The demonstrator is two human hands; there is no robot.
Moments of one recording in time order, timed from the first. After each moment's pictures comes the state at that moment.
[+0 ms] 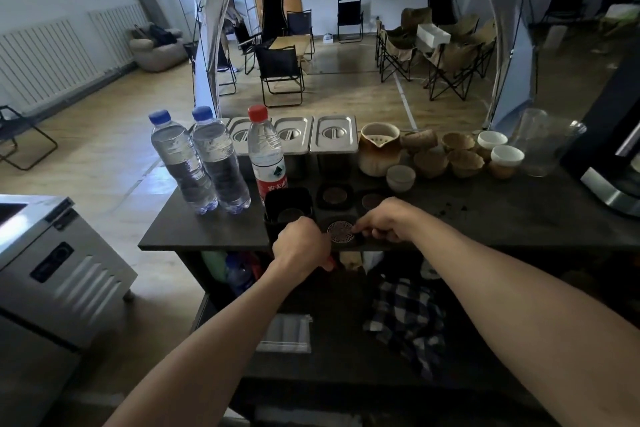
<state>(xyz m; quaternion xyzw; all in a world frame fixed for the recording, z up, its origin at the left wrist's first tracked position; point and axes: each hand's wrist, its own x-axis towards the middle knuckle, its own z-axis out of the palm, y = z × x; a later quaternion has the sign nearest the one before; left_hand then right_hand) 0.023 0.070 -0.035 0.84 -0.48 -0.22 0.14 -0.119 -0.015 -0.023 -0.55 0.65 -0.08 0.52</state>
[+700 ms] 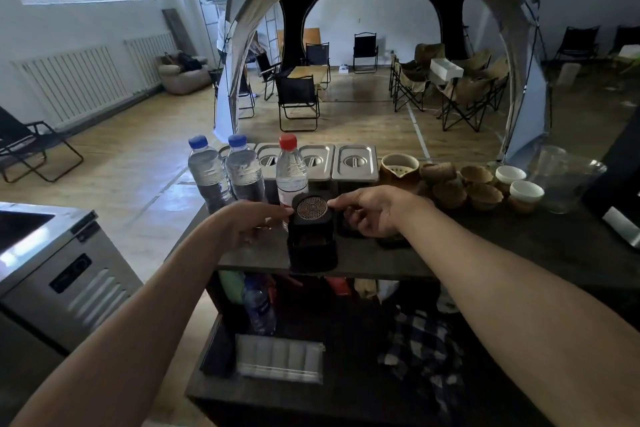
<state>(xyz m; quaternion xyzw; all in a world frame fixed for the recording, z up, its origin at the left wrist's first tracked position) 0.150 0.072 0.044 0.75 -0.34 -0.46 0.34 -0.063 -0.028 0.039 -0.45 0.52 -0.09 0.72</state>
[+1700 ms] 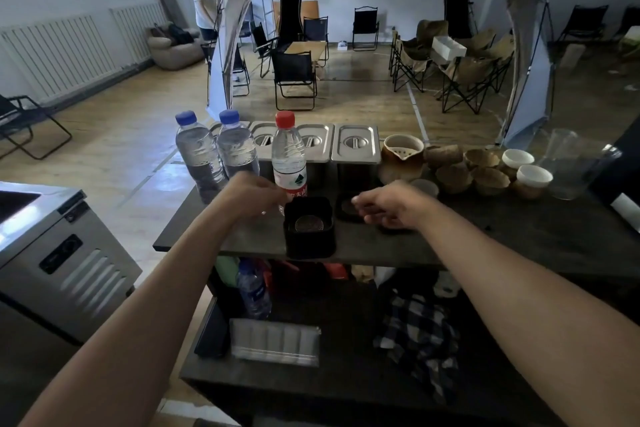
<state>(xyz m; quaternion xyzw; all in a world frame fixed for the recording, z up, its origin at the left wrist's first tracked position) 0.148 0.055 0.036 0.78 -0.46 -0.31 0.30 -0.083 -0.029 0.012 -0.54 0.60 -0.16 0.57</state>
